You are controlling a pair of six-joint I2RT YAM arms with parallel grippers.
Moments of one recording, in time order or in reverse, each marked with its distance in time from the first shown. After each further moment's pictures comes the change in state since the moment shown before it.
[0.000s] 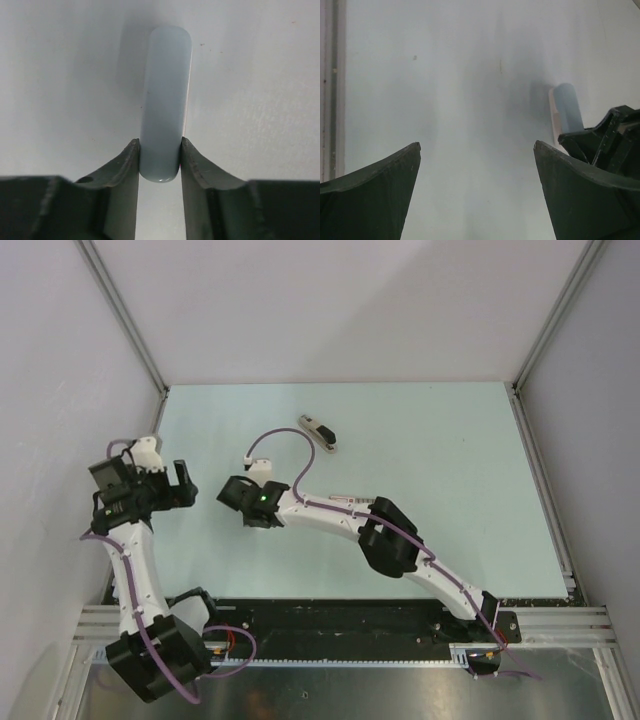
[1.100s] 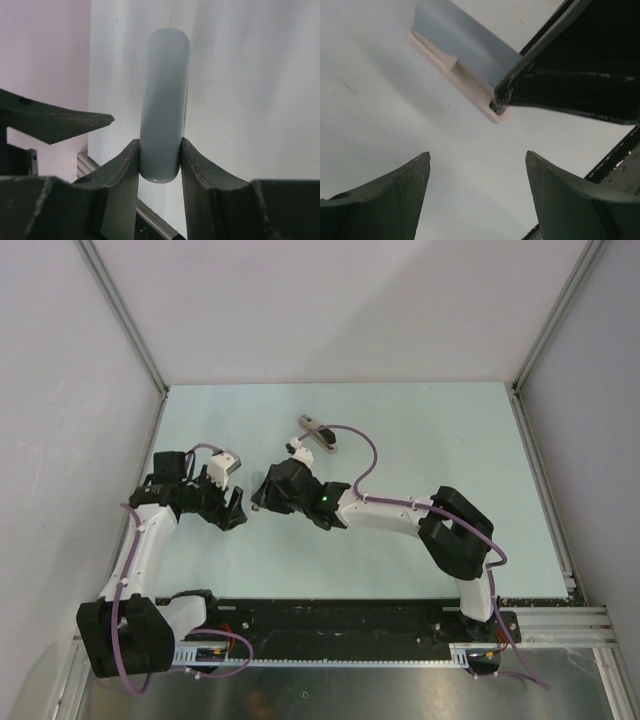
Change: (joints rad) left arm -0.421 0.133 -0.043 -0.142 0.153 0.340; right arm -0.103 -0.506 -0.768 0.735 -0.241 0.148
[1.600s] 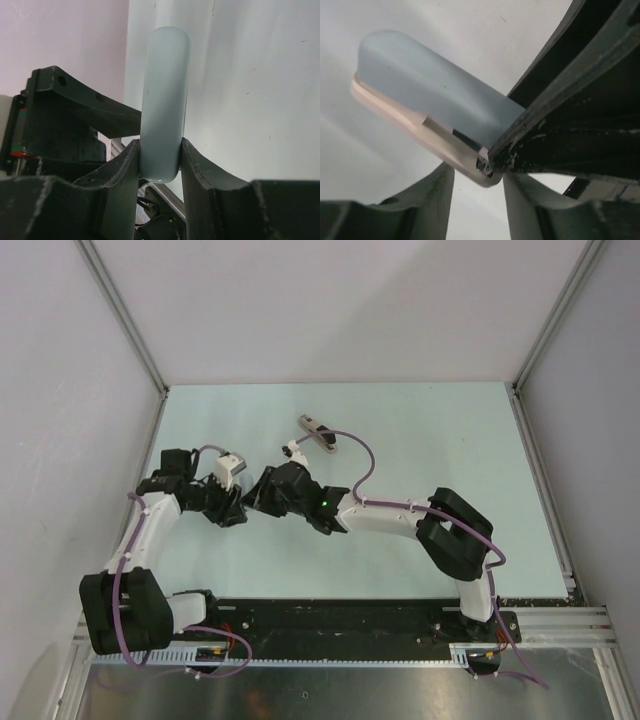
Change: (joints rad) left arm -0.002 0.113 0.002 -0.008 0.077 0.069; right arm 0.018 0.000 -0.045 0.158 -0.102 0.092
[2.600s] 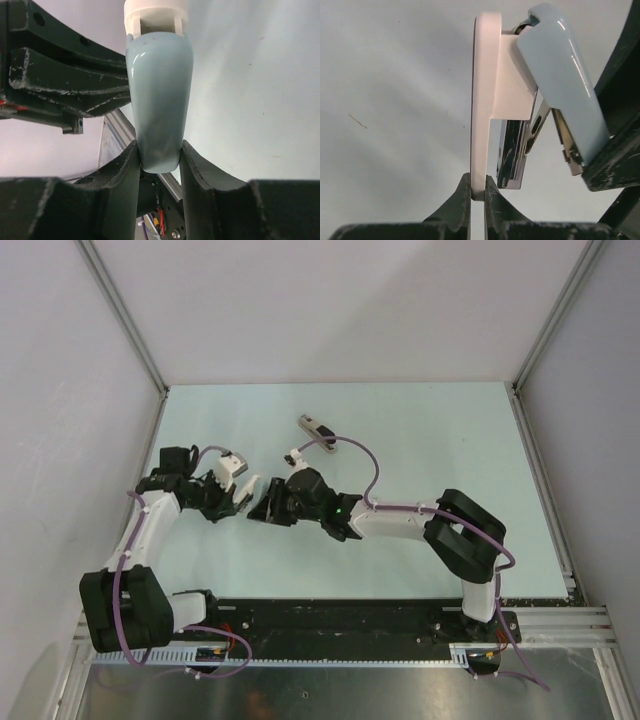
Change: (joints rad) left arm 0.011 0.014 0.014 0.010 -0.073 0.138; right arm -0.024 -0.061 -0.179 0.156 -0.180 -0.092
